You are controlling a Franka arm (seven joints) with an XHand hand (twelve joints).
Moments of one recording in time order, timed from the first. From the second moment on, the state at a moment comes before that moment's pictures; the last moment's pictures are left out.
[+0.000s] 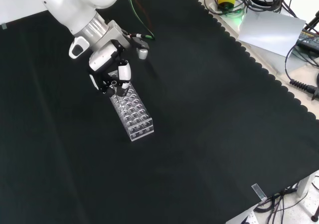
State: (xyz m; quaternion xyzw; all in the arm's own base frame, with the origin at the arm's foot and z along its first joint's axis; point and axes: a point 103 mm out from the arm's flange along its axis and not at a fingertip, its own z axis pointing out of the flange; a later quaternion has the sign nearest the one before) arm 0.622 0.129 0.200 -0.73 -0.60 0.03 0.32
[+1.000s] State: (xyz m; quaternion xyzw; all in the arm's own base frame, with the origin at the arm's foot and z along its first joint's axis) arm 0.614 0.130 0.160 -0.72 -0.60 0.04 0.34
